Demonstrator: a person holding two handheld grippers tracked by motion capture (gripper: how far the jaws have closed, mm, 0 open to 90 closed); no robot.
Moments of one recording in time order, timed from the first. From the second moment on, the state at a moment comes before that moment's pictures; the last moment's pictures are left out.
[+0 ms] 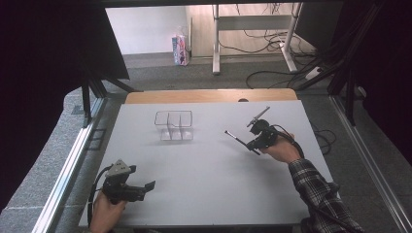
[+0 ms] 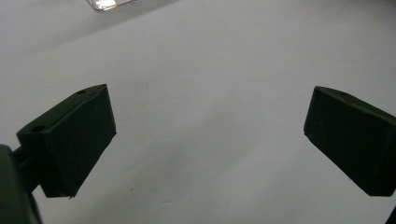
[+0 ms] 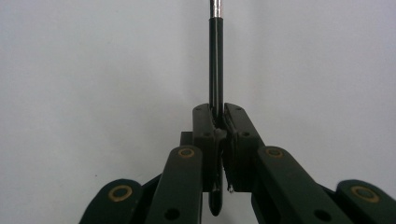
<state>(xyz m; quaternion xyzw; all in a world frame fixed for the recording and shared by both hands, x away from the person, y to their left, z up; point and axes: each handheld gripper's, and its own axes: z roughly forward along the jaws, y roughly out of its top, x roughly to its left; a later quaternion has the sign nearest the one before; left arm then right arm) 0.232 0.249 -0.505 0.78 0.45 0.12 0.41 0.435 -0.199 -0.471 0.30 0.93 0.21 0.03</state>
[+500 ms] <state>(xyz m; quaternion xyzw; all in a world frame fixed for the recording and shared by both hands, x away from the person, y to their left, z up) 0.232 0.251 -0.503 0.78 0.46 0.10 0.42 0.412 -0.214 -0.471 0.30 0.91 0.28 0.06</state>
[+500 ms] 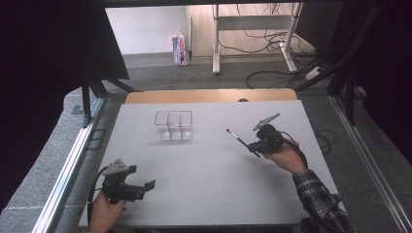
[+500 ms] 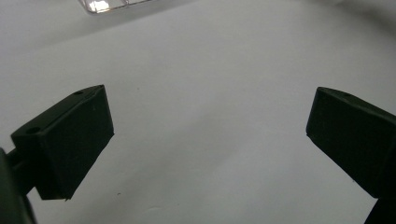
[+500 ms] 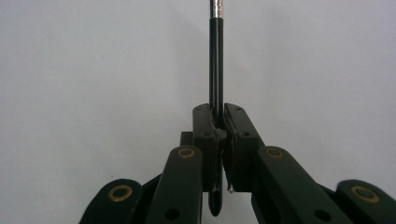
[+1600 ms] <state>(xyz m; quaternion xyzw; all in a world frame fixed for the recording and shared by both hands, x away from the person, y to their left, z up) 0.232 0.247 -0.500 0.77 0.45 0.08 0.44 0.355 -0.233 -0.447 0.30 0.88 0.36 0.11</state>
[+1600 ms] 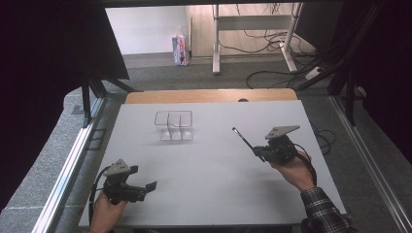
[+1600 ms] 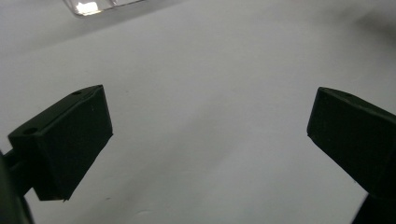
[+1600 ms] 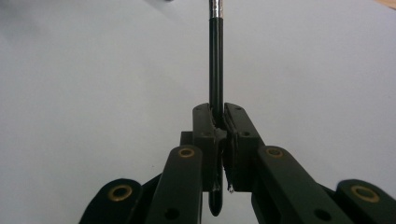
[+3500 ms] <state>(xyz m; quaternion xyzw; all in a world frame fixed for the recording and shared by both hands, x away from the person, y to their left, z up) 0.290 0.175 -0.482 0.74 0.39 -0.05 0.54 0.309 -0.184 -0.445 0.26 0.87 0.42 0.09</state>
